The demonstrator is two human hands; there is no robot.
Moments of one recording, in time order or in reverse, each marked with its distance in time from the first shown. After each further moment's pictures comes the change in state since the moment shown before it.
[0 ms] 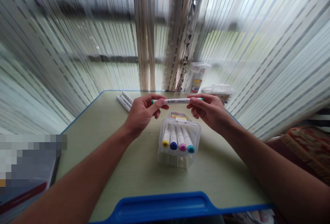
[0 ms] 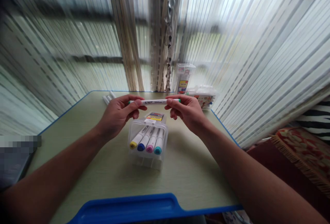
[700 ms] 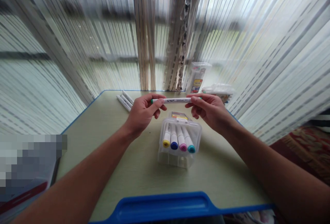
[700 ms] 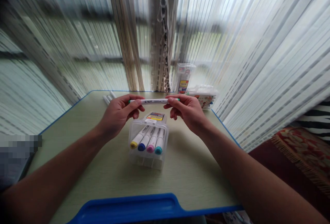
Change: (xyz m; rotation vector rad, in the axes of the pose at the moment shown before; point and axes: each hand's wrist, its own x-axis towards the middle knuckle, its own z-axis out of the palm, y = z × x) left_hand 0.002 -0.003 -0.003 0.068 0.006 0.015; right_hand 0.000 0.001 0.000 -0.038 -0.009 -0.021
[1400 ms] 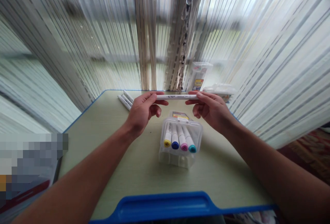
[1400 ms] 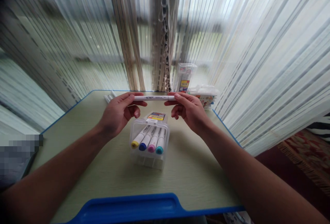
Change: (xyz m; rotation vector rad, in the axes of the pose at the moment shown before) left_hand 0.001 0.002 0.002 -0.236 0.046 -0.067; right_hand 0.001 -0.004 -0.001 0.098 0.012 0.043
